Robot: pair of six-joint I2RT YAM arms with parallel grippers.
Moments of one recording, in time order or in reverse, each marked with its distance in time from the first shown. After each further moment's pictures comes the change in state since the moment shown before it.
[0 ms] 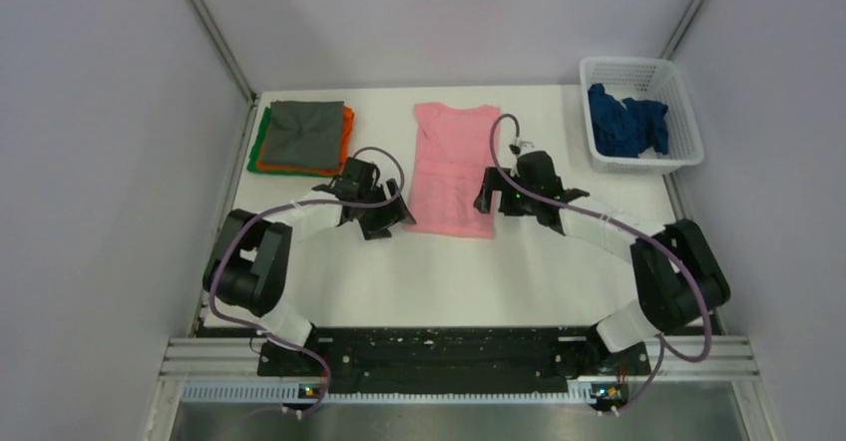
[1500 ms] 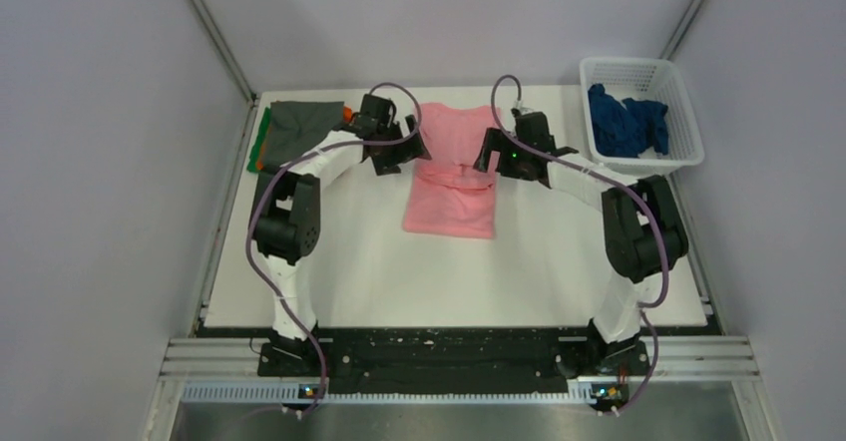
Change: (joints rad) left arm 0.024 0.447 0.718 -0.141 -0.036 0.106; right arm -0.105 0.253 0.314 -0.090 -0.038 0.031
